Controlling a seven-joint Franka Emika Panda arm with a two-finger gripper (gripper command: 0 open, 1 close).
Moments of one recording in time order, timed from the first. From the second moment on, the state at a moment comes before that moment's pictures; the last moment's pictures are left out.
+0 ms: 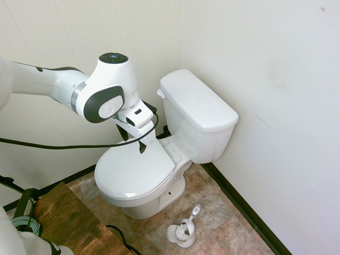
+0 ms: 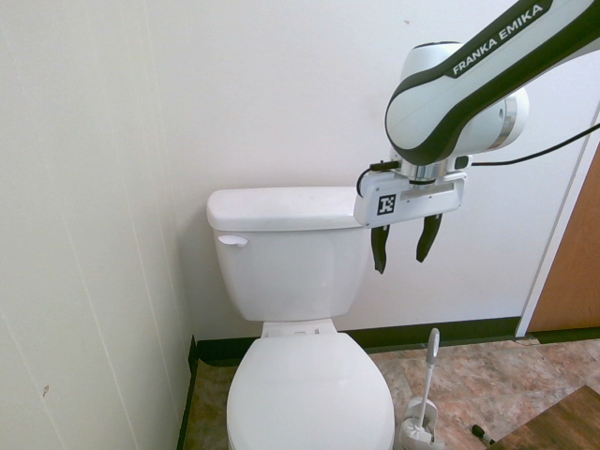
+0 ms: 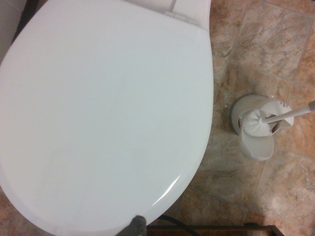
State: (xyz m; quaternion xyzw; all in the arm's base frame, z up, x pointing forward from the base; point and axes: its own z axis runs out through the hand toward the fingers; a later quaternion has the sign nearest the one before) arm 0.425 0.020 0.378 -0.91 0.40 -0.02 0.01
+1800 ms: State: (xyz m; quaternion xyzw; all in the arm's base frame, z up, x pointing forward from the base) arm 0.687 0.194 0.381 -0.90 0.42 -0.09 0.11
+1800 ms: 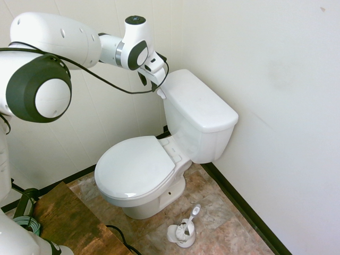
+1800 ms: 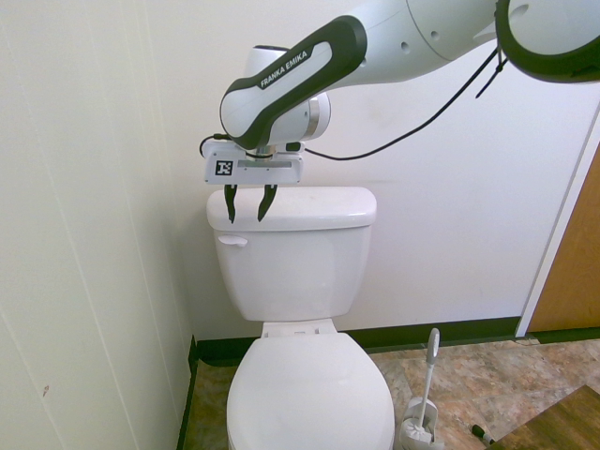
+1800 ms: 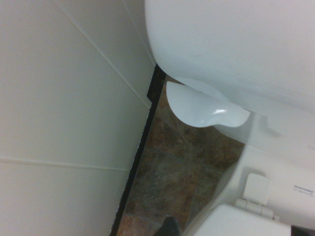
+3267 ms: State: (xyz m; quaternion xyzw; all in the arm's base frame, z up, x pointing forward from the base) arm 0.754 0.213 0.299 -0.88 0.45 -0.12 0.10
